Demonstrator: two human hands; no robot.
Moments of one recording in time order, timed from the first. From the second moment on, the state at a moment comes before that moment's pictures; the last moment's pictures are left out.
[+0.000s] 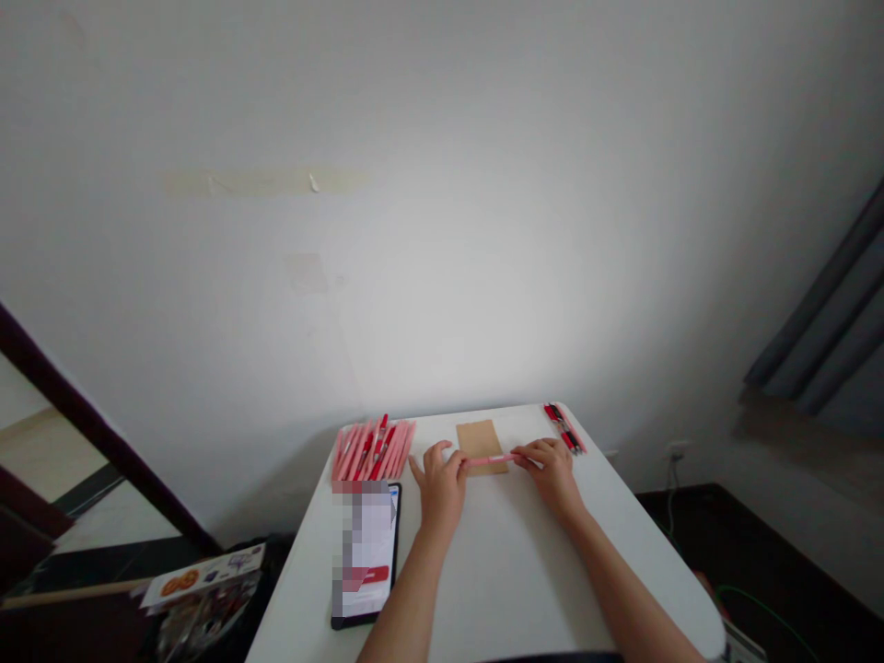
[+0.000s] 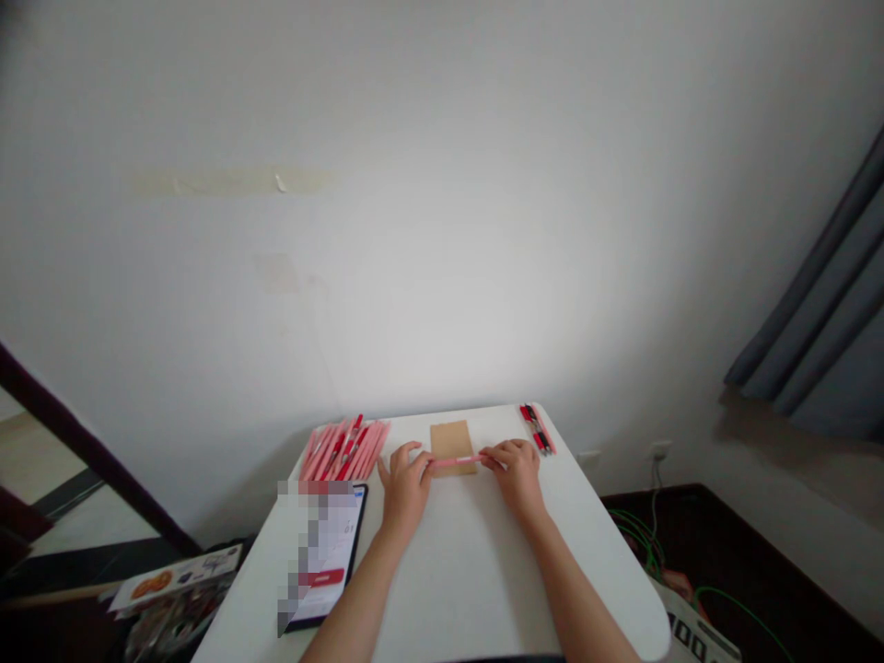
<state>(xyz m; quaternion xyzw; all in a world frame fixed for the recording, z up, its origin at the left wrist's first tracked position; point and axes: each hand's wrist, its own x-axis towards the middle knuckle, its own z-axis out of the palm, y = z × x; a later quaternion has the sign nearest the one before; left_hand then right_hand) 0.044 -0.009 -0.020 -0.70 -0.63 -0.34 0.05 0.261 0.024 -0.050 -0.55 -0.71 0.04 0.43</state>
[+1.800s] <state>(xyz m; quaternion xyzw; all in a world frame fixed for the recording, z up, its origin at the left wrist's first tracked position) 0.044 -0.009 -0.016 -0.68 -0.64 -0.35 0.04 0.266 0.025 -0.049 -0.59 -0.67 0.05 0.45</state>
